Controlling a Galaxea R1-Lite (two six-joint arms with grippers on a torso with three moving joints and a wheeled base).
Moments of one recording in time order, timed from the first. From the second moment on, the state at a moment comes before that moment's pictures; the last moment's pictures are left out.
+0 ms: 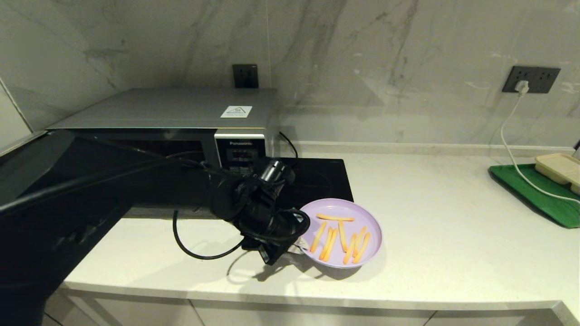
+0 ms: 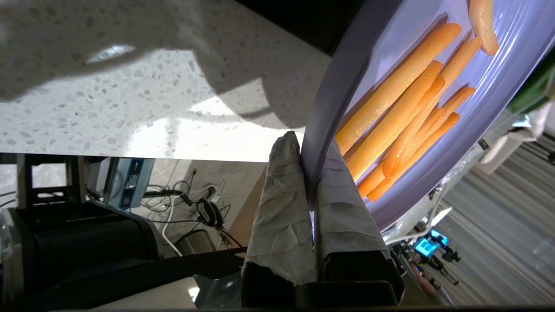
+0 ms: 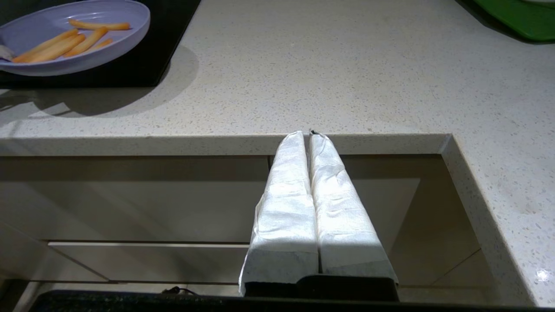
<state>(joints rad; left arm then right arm) -0.64 2.15 -1.52 0.36 -0.30 -1.22 0.00 0.00 -0.07 0.17 -0.04 0.09</state>
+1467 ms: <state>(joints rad) -0.62 2.22 -1.64 0.46 -0.22 -1.22 0.00 0.00 -0.07 0.17 -0.04 0.09</state>
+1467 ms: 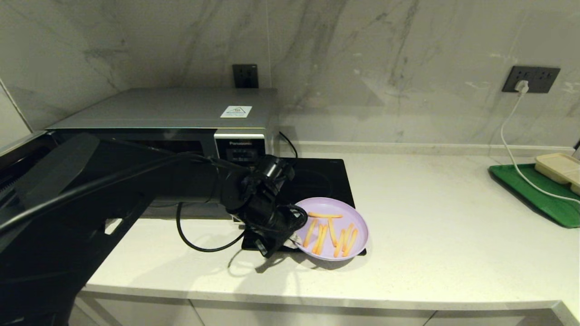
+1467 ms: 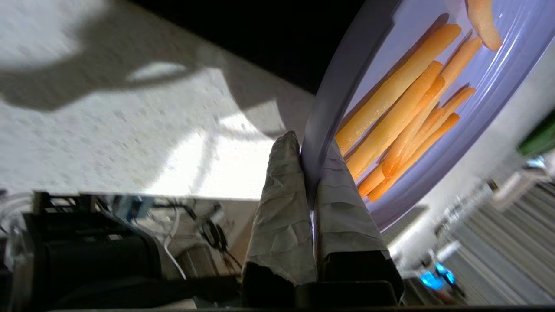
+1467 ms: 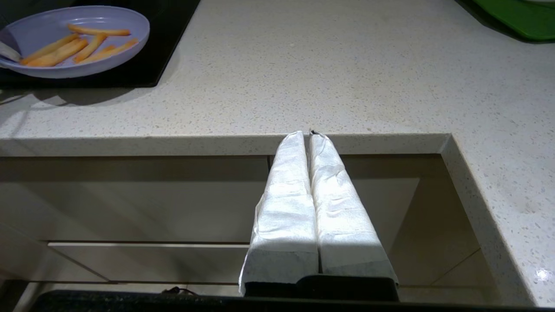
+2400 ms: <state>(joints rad) -0.64 2.28 -1.71 0.49 -0.15 -1.18 0.00 0.00 -0.07 0.17 -0.04 0.09</state>
